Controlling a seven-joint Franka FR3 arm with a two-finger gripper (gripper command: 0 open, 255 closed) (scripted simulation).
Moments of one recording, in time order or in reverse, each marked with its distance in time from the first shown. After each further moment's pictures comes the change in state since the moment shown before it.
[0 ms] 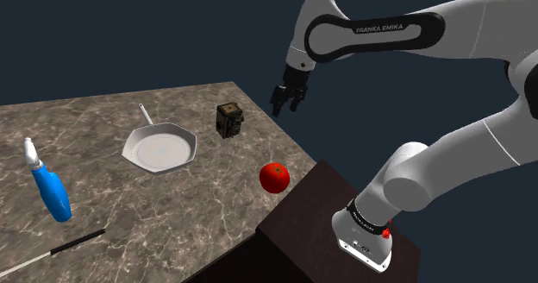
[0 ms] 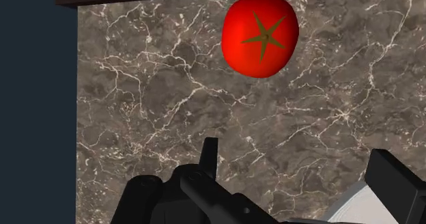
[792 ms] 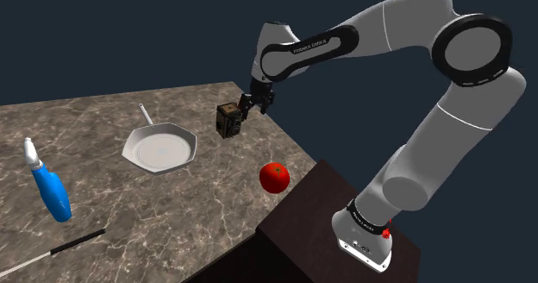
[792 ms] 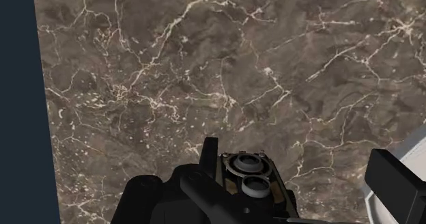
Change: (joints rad) arm -0.020 0.445 0.015 0.202 -0.082 0.296 0.087
